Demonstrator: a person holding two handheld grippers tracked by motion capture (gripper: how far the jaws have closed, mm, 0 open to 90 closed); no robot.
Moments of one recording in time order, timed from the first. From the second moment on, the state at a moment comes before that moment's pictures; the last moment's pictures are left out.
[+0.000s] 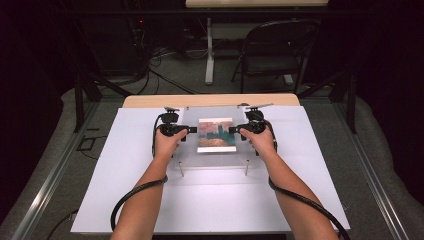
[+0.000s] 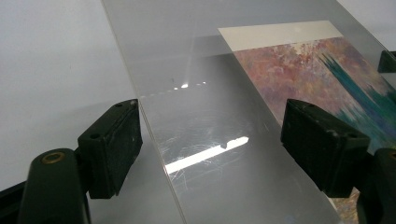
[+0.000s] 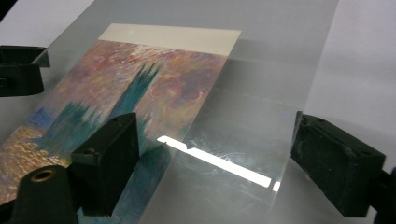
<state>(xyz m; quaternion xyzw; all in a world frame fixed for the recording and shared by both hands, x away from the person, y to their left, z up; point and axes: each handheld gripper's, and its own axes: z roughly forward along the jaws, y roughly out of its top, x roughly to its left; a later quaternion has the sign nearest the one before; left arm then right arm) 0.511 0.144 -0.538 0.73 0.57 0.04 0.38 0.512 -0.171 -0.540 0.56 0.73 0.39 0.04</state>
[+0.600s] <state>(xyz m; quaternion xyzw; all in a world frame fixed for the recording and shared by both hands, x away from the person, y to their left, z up) 0.513 0.143 -0.538 0.74 0.57 0.00 0.37 0.514 -0.170 -0.540 0.56 0.73 0.39 0.03</state>
